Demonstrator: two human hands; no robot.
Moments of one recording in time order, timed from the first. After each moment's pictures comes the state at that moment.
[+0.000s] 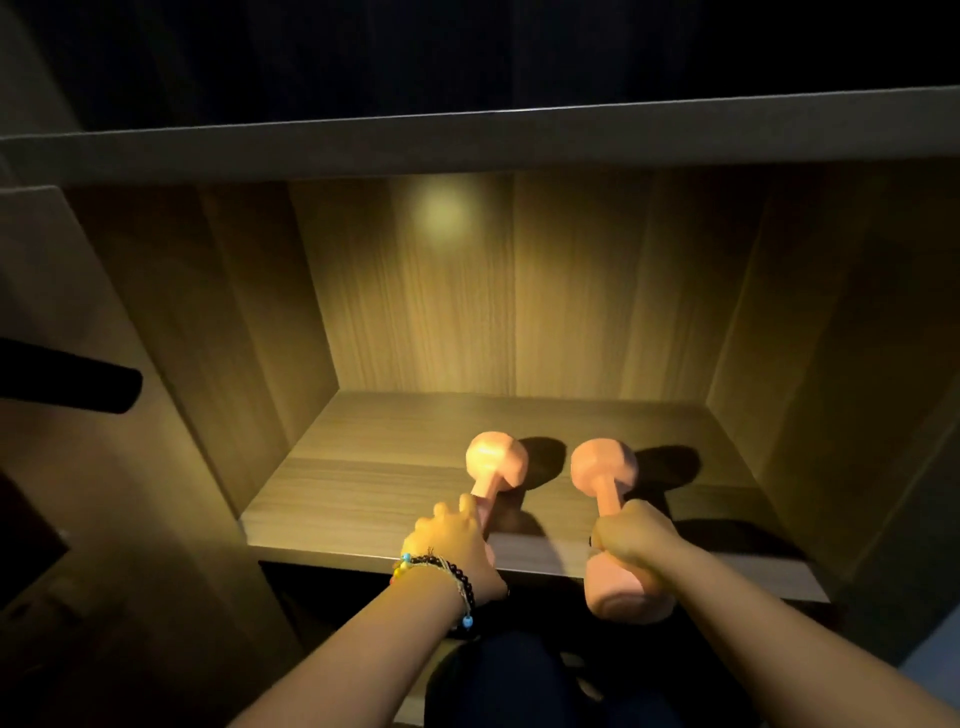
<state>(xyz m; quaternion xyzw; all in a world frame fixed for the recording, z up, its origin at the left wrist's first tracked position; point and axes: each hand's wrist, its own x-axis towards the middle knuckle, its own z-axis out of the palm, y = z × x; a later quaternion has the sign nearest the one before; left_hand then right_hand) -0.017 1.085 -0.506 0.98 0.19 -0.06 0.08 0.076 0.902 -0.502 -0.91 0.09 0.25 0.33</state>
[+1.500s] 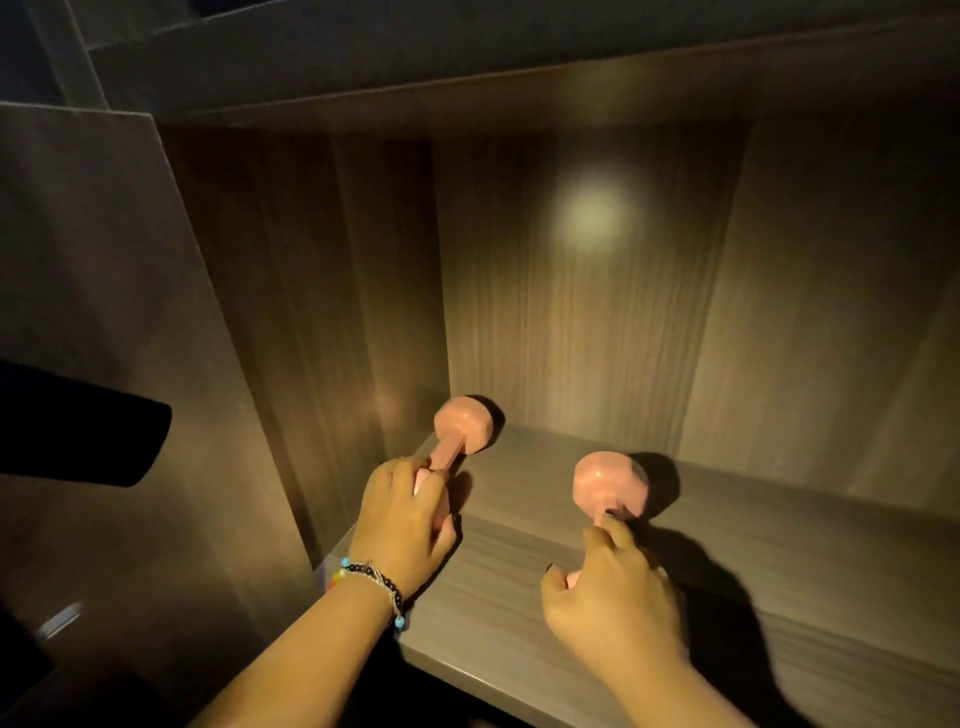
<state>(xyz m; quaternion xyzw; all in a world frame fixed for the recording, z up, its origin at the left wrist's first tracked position) 0.024 1.308 -0.547 0.95 0.15 0.27 -0.06 0.075 1.093 -0.508 -0.96 -0.22 0.05 0.17</state>
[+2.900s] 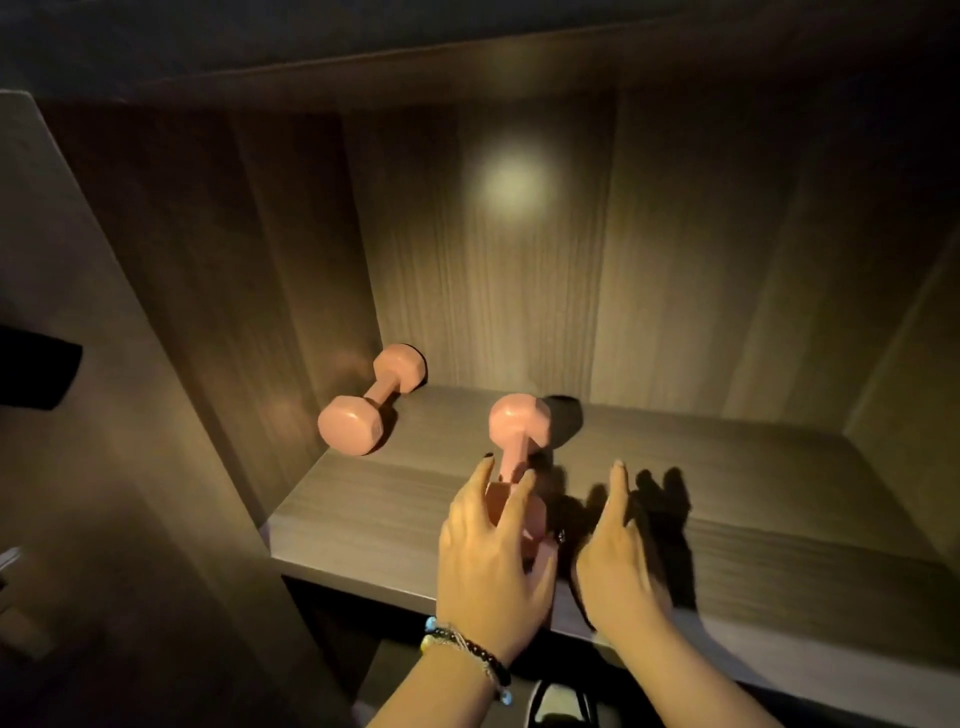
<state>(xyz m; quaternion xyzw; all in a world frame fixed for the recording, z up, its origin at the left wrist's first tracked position) 0.004 1.120 -0.554 0.92 0.07 0.33 0.20 0.091 1.015 -0.568 -0.99 -0.15 -0.01 0.00</state>
